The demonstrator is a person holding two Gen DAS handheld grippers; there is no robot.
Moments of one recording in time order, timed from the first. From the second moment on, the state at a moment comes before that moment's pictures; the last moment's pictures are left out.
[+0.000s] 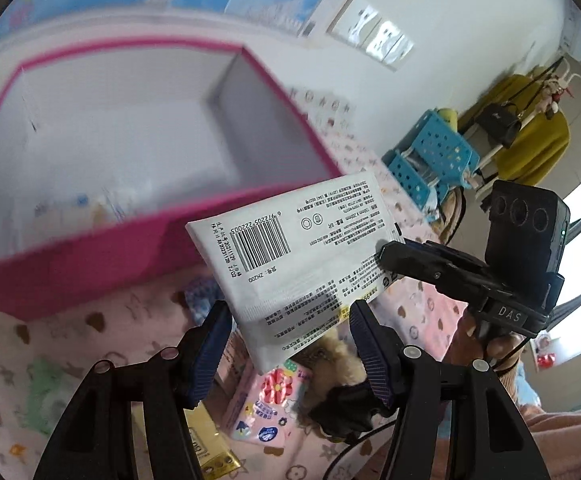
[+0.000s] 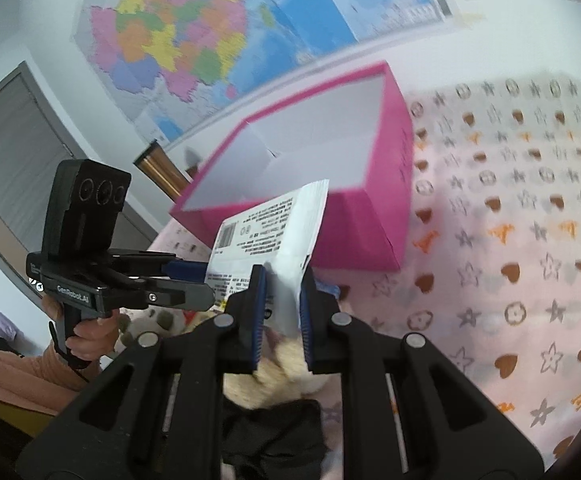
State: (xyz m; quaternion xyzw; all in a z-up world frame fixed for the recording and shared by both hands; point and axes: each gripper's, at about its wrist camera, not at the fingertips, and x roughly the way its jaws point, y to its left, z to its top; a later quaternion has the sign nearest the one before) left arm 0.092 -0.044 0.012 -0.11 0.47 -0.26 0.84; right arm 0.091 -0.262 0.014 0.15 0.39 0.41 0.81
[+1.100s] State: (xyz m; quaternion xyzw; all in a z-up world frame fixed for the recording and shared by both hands) left arm 0.188 -0.022 0.003 -0.07 0.49 -0.17 0.85; right arm 0.169 -0.221 0.052 0.08 0.37 0.32 0.87
